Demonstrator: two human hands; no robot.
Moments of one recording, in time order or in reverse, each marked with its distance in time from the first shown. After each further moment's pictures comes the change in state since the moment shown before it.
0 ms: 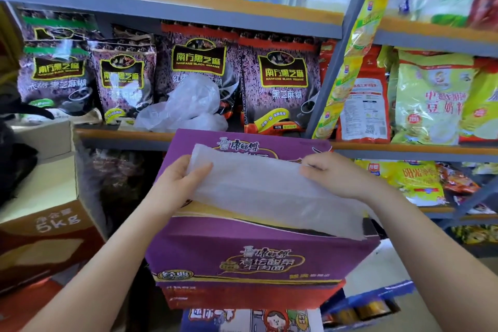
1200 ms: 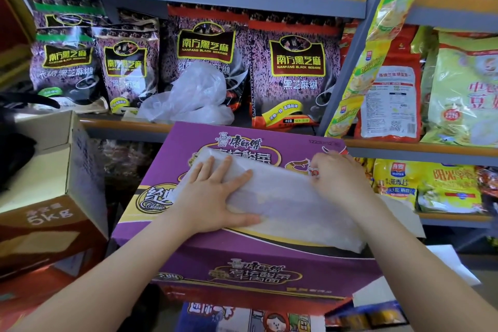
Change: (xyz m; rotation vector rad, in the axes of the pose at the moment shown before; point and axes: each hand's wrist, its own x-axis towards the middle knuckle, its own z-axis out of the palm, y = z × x) left_hand 0.024 -0.017 0.058 1.304 -0.280 0.084; right_hand 0.034 0.027 0.023 -0.377 0.100 0.265
